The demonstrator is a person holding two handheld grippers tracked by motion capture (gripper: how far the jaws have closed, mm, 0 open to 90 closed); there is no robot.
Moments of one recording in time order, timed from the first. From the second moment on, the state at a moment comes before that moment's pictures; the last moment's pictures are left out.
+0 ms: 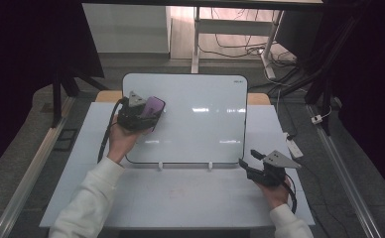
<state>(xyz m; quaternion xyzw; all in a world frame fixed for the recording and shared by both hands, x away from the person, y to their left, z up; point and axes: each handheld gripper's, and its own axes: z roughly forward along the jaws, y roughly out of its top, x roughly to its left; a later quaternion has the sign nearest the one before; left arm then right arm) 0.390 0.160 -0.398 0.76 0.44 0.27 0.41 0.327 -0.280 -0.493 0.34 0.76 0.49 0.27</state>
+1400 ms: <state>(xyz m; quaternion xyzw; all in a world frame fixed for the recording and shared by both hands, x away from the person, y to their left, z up) 0.392 0.194 -0.395 0.73 0.47 0.29 0.40 0.328 -0.279 -0.494 0.34 0.76 0.49 0.27</state>
